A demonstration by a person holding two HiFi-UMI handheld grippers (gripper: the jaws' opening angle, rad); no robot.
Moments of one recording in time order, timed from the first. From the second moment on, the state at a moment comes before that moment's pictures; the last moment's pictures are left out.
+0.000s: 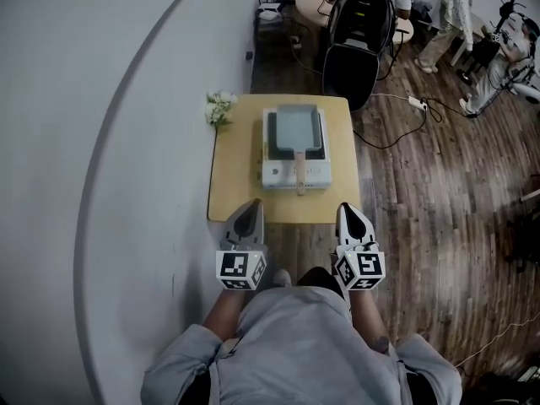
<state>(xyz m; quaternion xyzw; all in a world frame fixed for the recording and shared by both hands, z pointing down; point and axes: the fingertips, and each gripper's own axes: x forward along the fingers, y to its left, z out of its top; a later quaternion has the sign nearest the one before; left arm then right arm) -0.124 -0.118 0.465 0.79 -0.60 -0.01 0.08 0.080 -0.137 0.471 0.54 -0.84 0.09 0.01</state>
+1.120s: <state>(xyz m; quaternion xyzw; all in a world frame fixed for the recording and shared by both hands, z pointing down) -0.087 -0.305 0.546 0.84 -0.48 0.01 0.25 0.018 -0.310 0.591 0.37 -0.87 0.32 0.10</state>
